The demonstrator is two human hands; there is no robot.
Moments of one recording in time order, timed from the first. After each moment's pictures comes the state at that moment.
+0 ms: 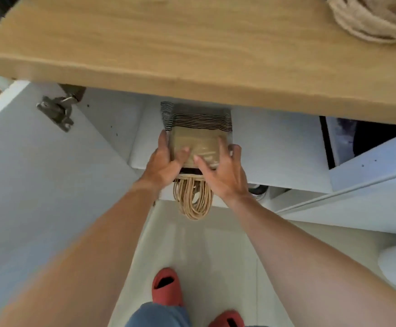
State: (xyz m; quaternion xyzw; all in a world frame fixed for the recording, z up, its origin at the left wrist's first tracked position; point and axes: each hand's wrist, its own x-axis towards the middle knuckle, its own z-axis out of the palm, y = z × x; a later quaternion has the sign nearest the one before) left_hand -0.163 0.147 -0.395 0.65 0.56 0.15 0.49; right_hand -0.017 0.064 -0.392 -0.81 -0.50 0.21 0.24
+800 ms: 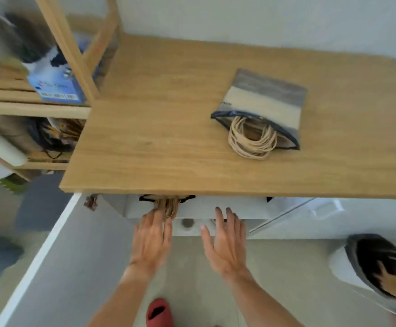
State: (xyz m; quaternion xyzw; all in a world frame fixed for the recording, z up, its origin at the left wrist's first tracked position) left_hand -0.183 0.059 -0.267 0.81 0.54 0.11 0.20; right_hand -0.027 -0.042 -0.256 -0.88 -0.45 0.14 0.11
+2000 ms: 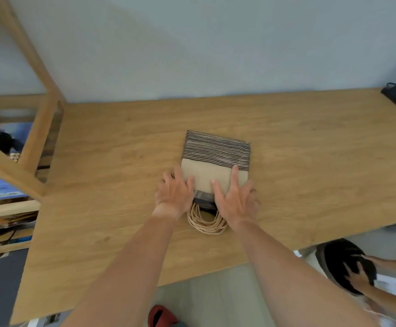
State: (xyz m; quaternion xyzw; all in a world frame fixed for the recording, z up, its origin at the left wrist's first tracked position) left_hand 0.068 0.220 -0.090 0.84 0.48 0.06 0.25; right_hand 0.171 0.105 -0.090 -0.96 -0.24 0.09 0.11
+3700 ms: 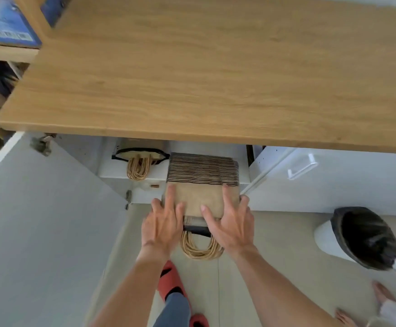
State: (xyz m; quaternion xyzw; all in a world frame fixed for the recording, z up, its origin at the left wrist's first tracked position) left_hand -0.099 -0.067 -0.263 0.86 0.49 -0.08 0.11; right_hand 0.050 -0.146 -0.273 -0.89 -0.41 0.15 0.11
